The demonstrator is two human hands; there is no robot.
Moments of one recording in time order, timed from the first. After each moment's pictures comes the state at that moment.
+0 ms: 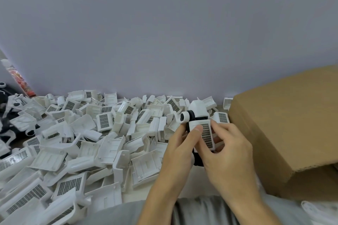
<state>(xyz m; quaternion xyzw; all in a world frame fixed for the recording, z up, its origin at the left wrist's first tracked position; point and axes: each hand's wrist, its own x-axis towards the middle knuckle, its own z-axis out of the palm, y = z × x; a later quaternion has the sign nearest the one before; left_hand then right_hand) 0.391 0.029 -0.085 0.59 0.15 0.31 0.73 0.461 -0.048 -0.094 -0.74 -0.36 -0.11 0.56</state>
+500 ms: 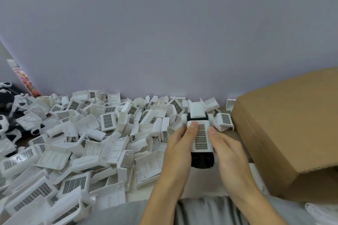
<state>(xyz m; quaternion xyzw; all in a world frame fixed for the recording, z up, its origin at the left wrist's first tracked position) 0.393 0.033 -0.085 0.54 0.20 0.31 0.75 0.464 -0.046 -0.097 -0.61 -0.32 0.19 0.70</state>
